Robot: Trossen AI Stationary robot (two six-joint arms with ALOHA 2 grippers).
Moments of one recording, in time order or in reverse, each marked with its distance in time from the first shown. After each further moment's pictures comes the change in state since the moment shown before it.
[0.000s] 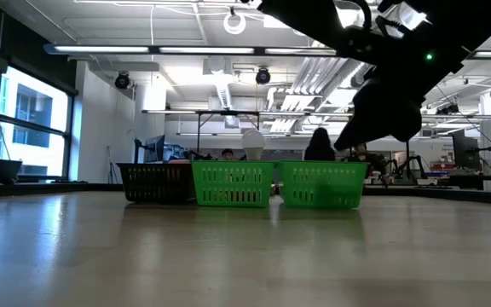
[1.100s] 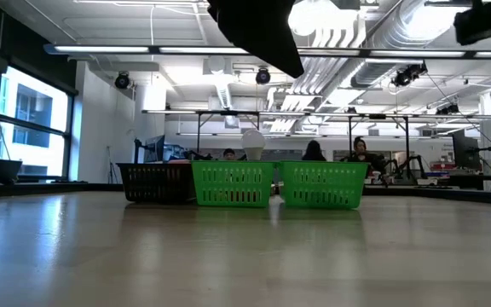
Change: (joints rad) left arm 0.000 0.000 0.000 -0.209 -0.171 -0.137; right arm 0.264 -0.371 0.000 -0.842 -0.546 0.936
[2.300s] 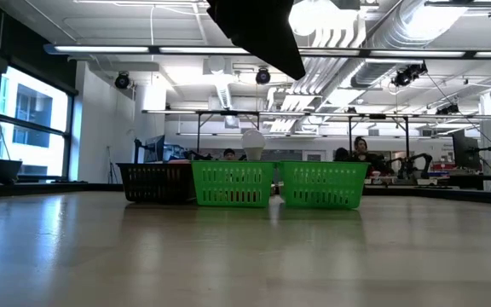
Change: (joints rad) left arm 0.000 0.000 0.000 -0.003 0.047 -0.023; right arm 0.164 0.000 -0.138 -0.078 -0.278 0.056
